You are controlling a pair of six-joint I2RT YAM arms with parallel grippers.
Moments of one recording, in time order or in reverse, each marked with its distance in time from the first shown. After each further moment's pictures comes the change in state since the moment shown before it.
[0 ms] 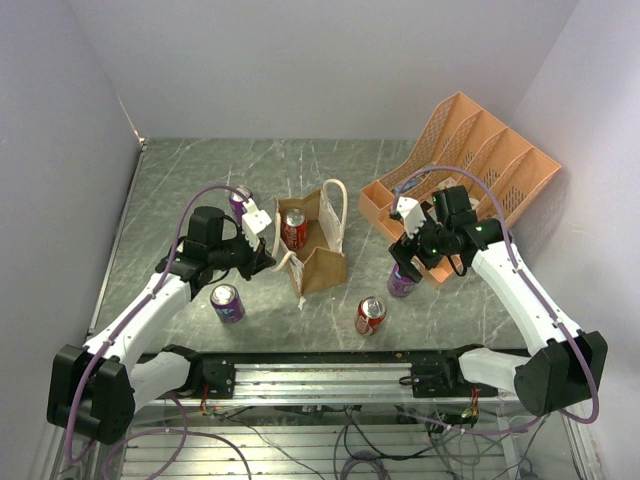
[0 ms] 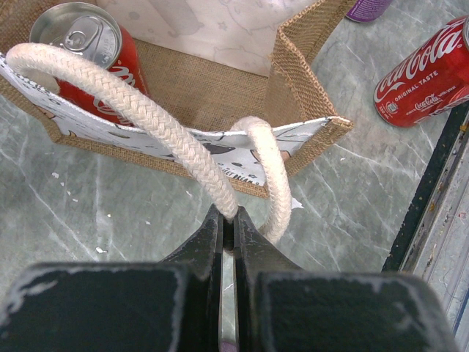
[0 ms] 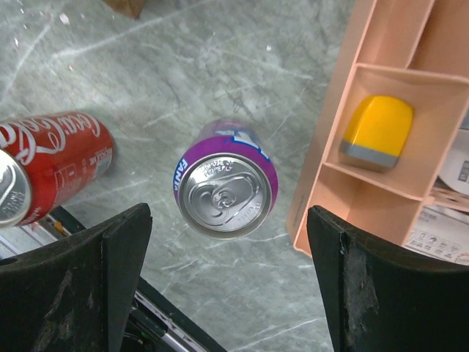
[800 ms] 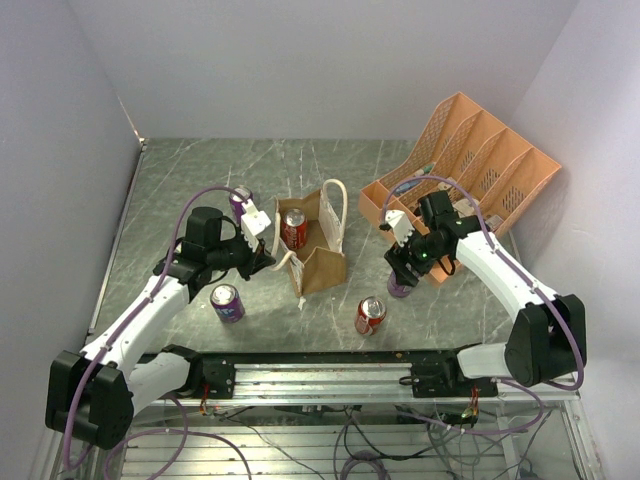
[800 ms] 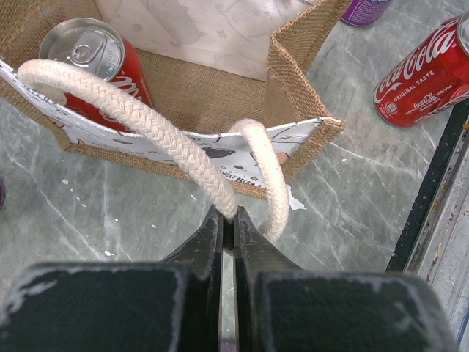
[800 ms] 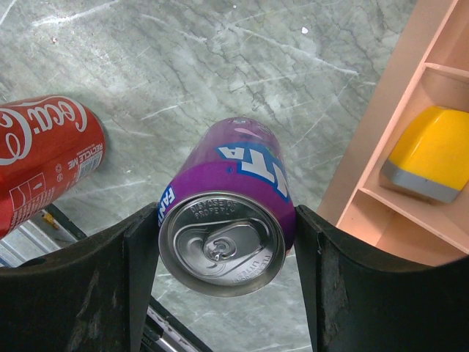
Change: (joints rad) left arm 0.000 -0.026 0.000 -0.004 0.004 0.023; right arm -0.003 0.139 -0.046 0.053 -0.042 -0.051
